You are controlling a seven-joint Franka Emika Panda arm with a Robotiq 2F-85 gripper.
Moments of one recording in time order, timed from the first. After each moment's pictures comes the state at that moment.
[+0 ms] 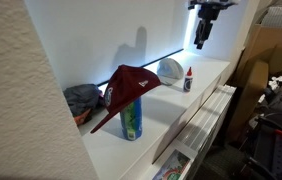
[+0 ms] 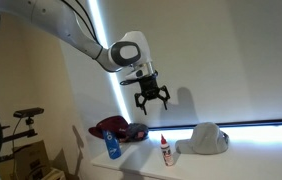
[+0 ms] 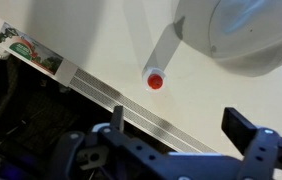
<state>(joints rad) -0.20 -0.05 -0.08 -2.27 0.15 2.33 2.19</state>
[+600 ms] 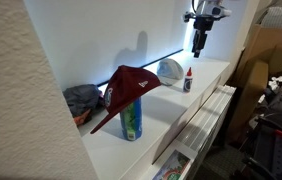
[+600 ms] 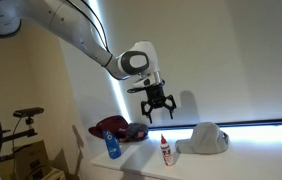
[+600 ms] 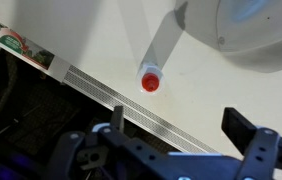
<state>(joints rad) -0.17 0.07 -0.10 -2.22 0.13 2.35 2.20</state>
